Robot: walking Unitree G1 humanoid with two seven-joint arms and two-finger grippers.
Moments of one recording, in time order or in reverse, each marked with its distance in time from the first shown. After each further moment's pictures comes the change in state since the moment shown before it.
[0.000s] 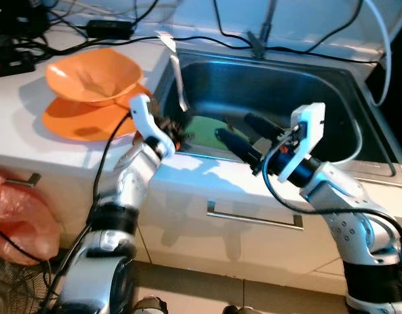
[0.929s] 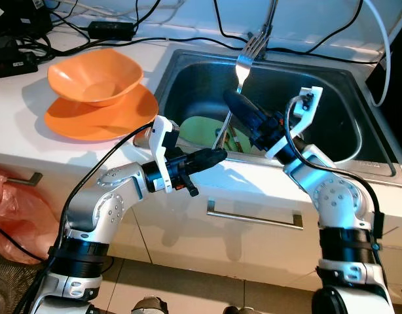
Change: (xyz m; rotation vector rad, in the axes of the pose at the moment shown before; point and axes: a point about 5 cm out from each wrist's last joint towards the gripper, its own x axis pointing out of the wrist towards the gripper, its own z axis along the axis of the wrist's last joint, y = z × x) left arm -0.043 -0.046 -0.011 0.131 0.278 -0.404; right arm 0.036 -0.019 0.004 0.467 -0.177 0.063
